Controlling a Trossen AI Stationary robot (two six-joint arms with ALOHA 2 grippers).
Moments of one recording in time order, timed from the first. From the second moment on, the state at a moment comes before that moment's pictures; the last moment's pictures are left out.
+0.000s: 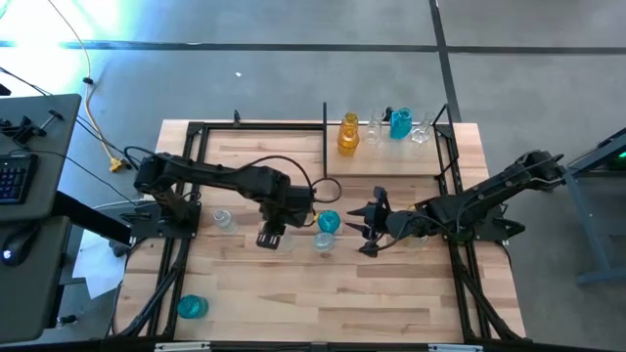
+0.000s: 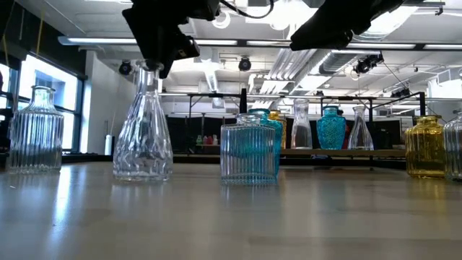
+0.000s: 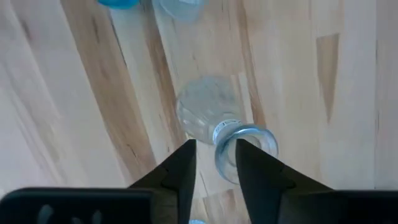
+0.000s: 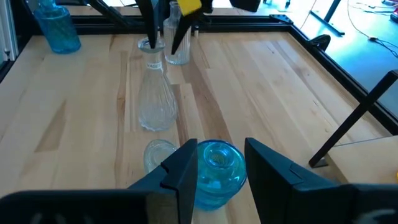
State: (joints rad) left arm -0.08 1.77 1.56 -1.24 0.14 0.14; right arm 0.37 1.25 0.77 -0.04 0.53 0.21
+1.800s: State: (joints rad) left arm -0.02 0.77 0.35 0.42 -0.07 0.08; right arm 0.28 1.90 1.08 0.59 0.44 0.23
